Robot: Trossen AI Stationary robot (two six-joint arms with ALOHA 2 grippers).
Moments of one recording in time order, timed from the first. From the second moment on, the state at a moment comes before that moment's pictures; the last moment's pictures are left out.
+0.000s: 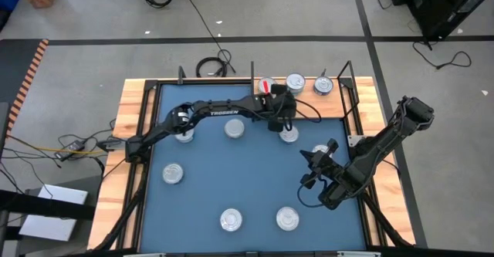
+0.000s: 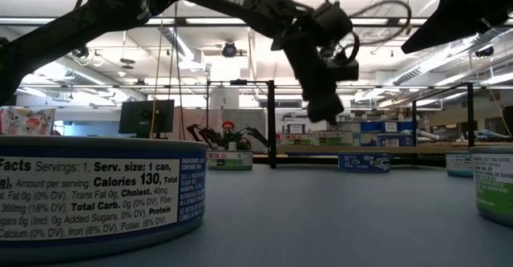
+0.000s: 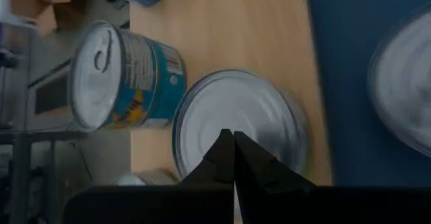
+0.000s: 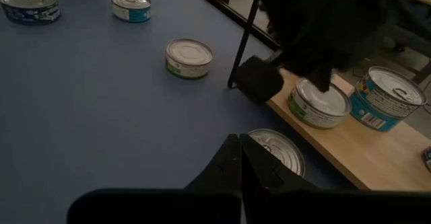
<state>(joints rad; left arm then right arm) 0.20 2.47 2.25 -0.62 -0.43 0.59 0.74 1.37 0.86 -0.95 1.11 1.23</state>
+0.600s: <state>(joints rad) 0.20 2.48 2.29 -0.86 -0.64 0.59 0.74 1.37 0.86 -0.95 1.11 1.23</state>
